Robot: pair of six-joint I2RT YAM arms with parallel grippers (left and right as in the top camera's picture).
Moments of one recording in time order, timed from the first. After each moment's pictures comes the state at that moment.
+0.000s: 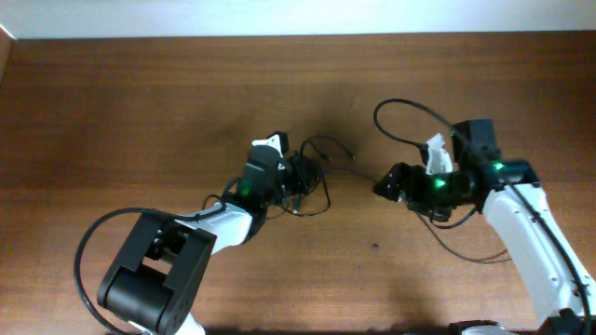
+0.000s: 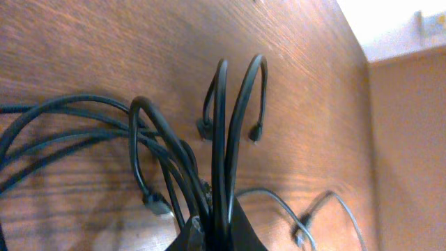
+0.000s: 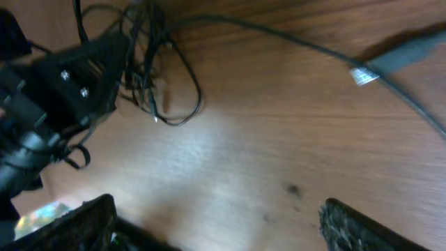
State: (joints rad) left arm -0.43 1.78 0.69 0.50 0.33 -0.88; right arm 0.07 1.42 1.00 -0.88 -0.58 0.40
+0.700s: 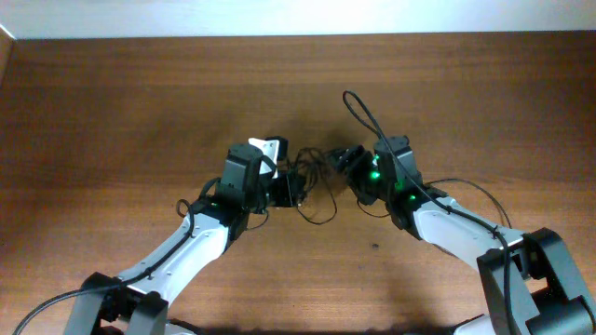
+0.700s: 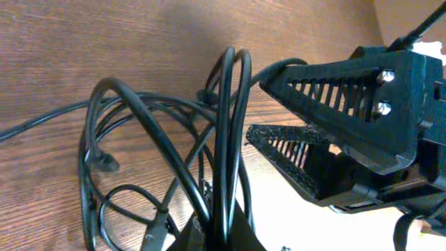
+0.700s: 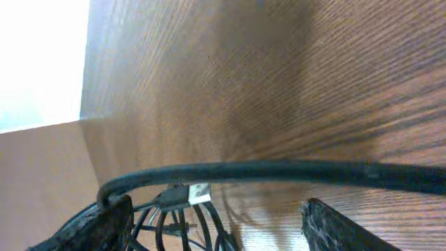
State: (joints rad) left arm -0.38 1.48 0.69 0.06 0.44 -0.52; right arm 0.39 1.65 0.73 0.21 -0.29 1.22
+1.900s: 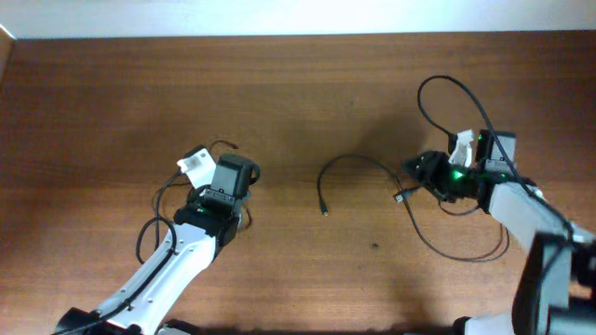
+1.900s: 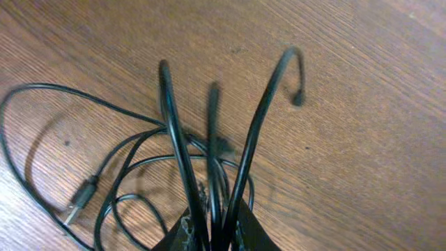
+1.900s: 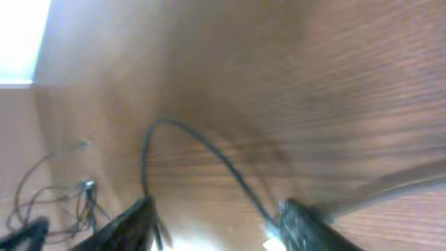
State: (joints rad) left arm -0.35 1.35 0.69 -0.31 -0.49 -0.82; right arm -0.16 1.63 0.80 -0.23 -0.67 0.47
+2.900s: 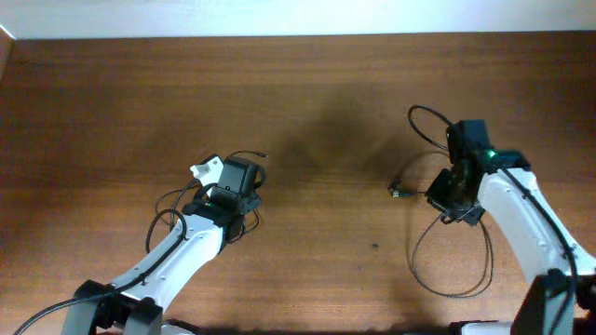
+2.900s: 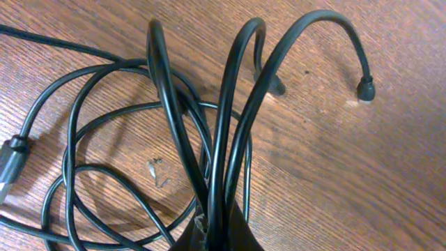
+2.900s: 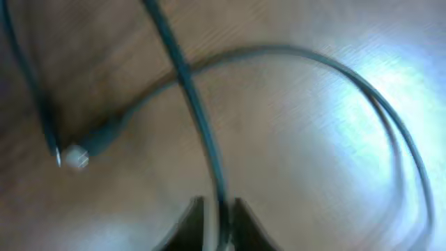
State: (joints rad) left arm -0.35 1.45 0.69 -0.32 -0.29 -0.88; right arm 0.03 1.55 1.00 -0.94 0.07 0.70
